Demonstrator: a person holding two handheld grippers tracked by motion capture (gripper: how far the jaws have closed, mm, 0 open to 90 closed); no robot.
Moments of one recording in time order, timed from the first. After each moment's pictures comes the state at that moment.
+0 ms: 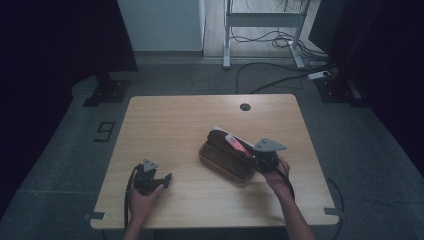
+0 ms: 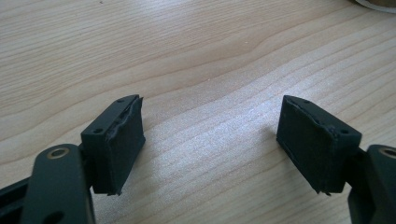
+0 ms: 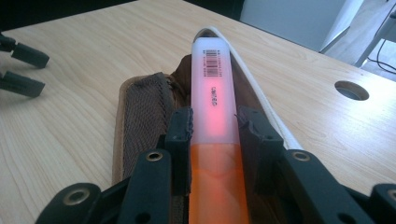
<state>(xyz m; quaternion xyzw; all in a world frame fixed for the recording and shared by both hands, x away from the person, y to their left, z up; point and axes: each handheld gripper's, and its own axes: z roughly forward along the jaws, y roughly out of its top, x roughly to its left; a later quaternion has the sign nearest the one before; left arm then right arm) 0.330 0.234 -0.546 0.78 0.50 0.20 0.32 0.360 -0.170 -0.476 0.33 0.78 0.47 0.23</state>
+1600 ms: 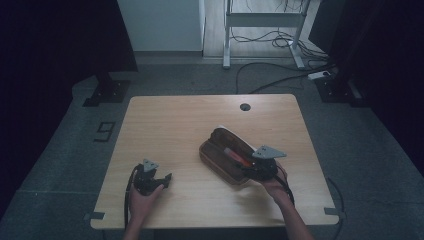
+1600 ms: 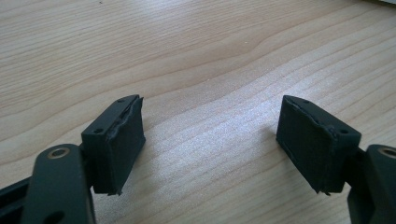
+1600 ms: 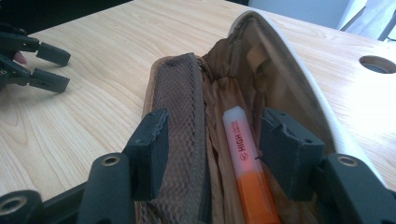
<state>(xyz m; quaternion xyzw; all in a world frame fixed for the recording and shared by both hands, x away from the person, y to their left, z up) 0.330 0.234 -0.546 0.78 0.50 0.20 0.32 0.340 -0.169 -0.487 0.36 0.78 0.48 0.20</state>
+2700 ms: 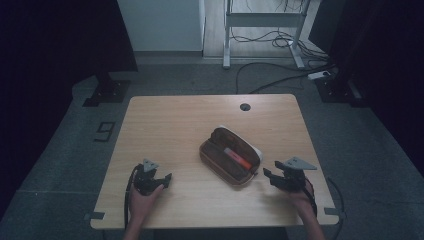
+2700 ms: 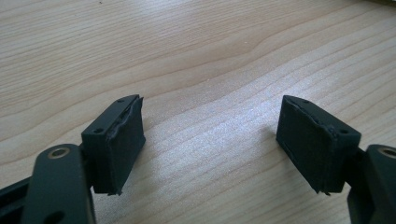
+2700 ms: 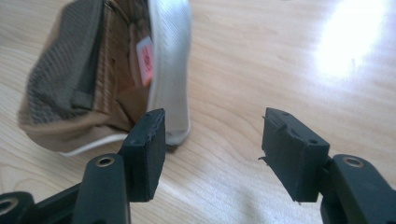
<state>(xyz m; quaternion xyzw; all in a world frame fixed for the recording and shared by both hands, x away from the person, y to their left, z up) 0.330 0.234 -0.546 0.78 0.50 0.20 0.32 0.321 -0.254 -0.529 0.45 0.74 0.45 0.21</state>
